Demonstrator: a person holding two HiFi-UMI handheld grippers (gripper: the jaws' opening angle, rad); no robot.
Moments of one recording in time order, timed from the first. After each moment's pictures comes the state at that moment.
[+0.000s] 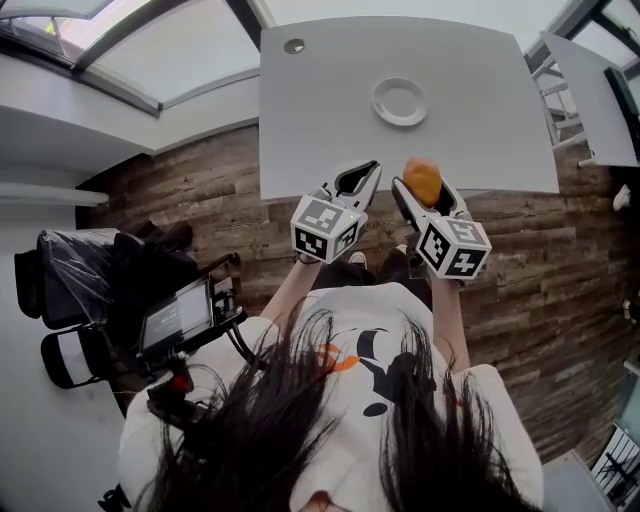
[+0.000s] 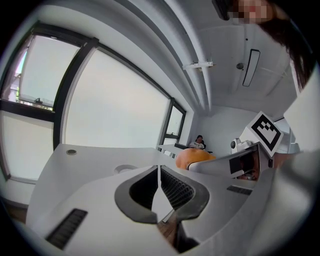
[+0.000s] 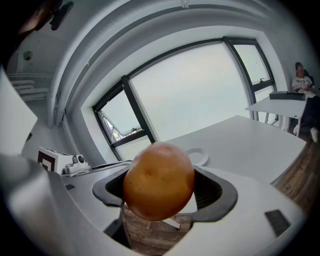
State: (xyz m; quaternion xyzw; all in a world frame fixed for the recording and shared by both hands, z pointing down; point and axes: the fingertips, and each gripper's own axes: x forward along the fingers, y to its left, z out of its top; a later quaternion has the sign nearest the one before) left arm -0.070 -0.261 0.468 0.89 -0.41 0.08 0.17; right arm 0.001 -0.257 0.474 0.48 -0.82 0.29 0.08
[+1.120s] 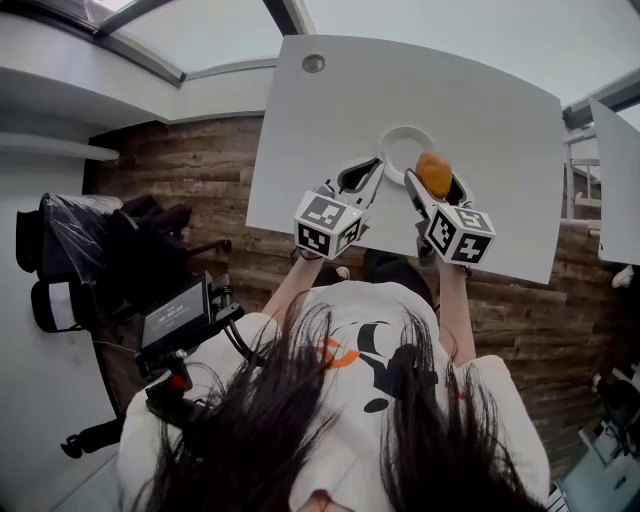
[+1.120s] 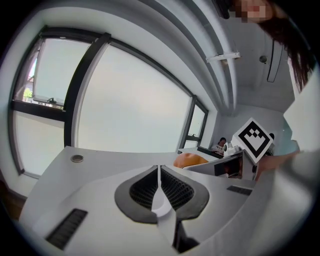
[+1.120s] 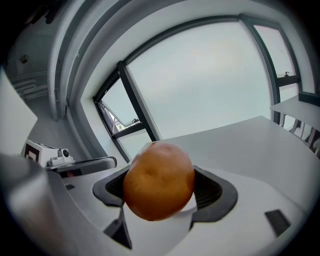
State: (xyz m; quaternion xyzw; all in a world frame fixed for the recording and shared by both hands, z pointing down) left arm -0.076 -0.415 0.480 0.83 -0.51 0.07 0.19; right arm 0.012 -0.447 0.507 0.41 -0.85 0.29 0.14
